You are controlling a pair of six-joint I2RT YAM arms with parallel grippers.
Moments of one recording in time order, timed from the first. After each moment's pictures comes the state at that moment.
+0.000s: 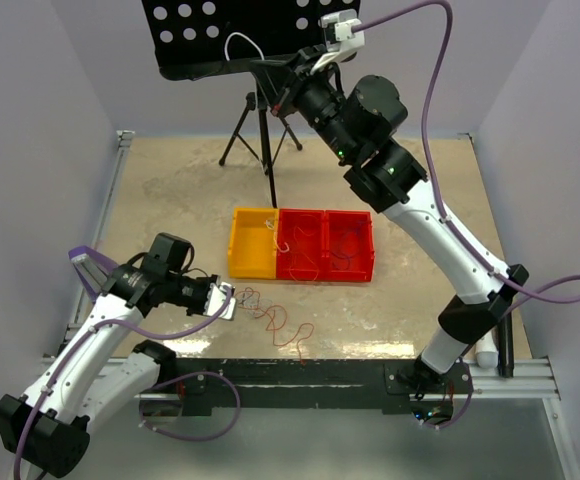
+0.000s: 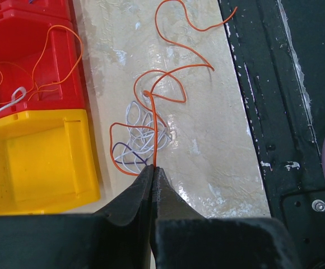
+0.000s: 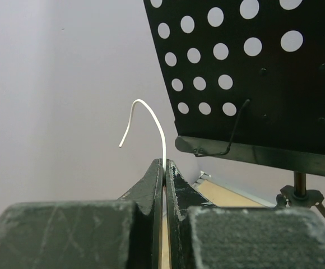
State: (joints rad) left arm -0.39 0.83 0.76 -1.01 0.80 1.29; right arm 0.82 1.68 2.10 -0.05 0.10 0.29
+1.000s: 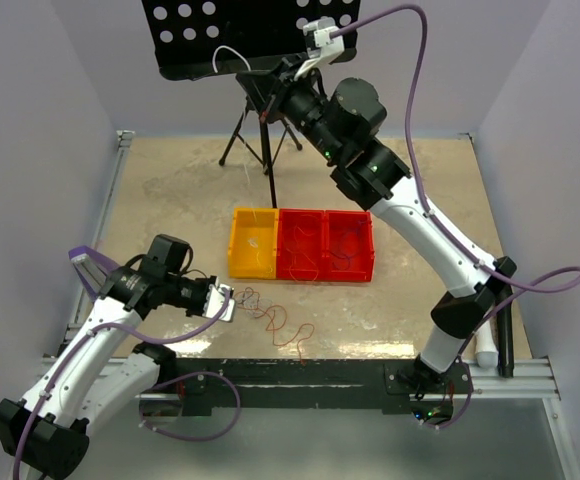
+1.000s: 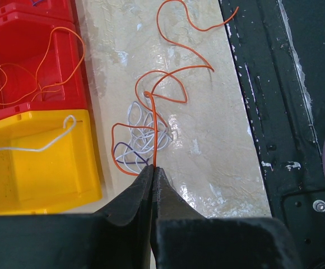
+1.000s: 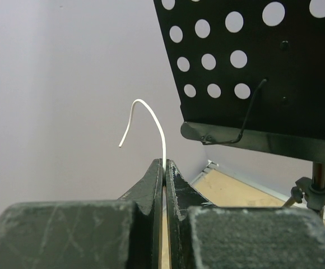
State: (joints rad) left arm -0.39 0.81 0.75 -1.01 0.80 1.29; right arm 0.82 1.73 2.09 -0.03 0.06 0.32
